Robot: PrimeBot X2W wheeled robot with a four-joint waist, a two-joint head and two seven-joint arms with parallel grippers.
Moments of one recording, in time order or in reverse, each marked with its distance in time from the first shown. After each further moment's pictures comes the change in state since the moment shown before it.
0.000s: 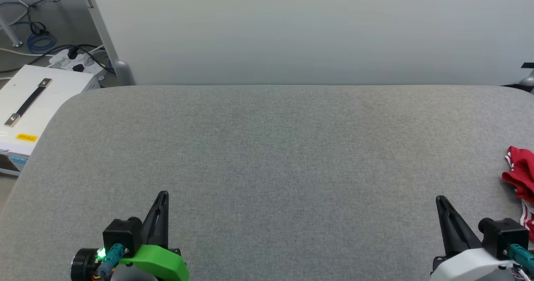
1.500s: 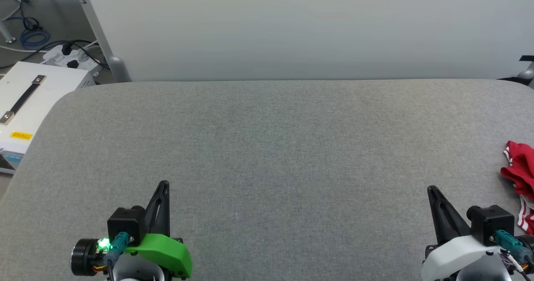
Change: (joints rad) left arm -0.001 -0.102 0.117 -0.053 0.157 -0.049 0.097; right arm -0.075 0.000 0.014 0.076 -0.037 0.000 -0.012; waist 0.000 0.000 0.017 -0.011
